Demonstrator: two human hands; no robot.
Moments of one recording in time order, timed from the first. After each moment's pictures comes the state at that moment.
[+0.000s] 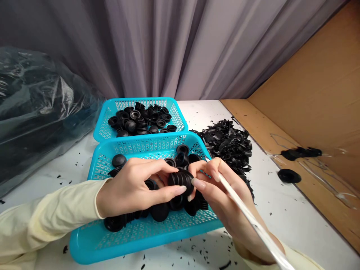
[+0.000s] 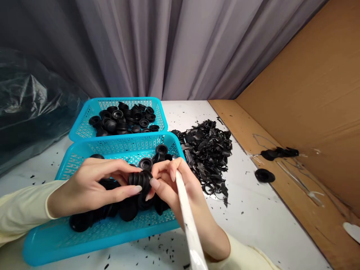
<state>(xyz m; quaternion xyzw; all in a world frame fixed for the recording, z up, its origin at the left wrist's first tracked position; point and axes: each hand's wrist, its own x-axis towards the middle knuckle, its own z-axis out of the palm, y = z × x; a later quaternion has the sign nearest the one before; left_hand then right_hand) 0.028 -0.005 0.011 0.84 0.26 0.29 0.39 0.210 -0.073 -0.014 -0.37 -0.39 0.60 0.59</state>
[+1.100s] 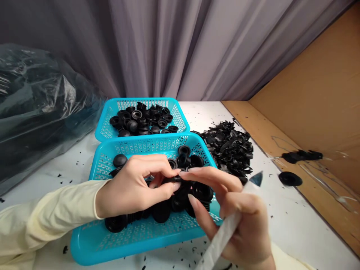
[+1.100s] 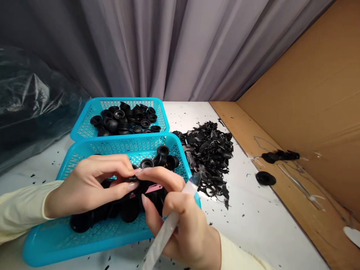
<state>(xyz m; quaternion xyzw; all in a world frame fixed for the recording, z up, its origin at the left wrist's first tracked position) 0.030 -0.002 0.017 0.82 0.26 0.29 0.43 0.208 -0.082 -0.019 -0.34 -0.72 0.22 0.57</state>
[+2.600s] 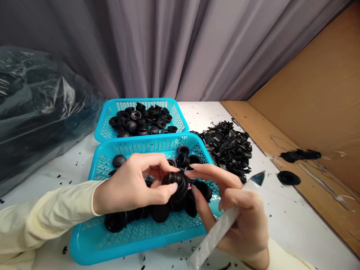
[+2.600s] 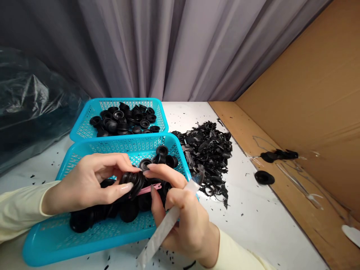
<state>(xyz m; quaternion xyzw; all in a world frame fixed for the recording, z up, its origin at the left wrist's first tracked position) 0.029 -0.001 0.017 0.75 0.32 0.26 0.52 0.210 -0.082 -0.026 -0.38 -0.71 0.18 0.57</state>
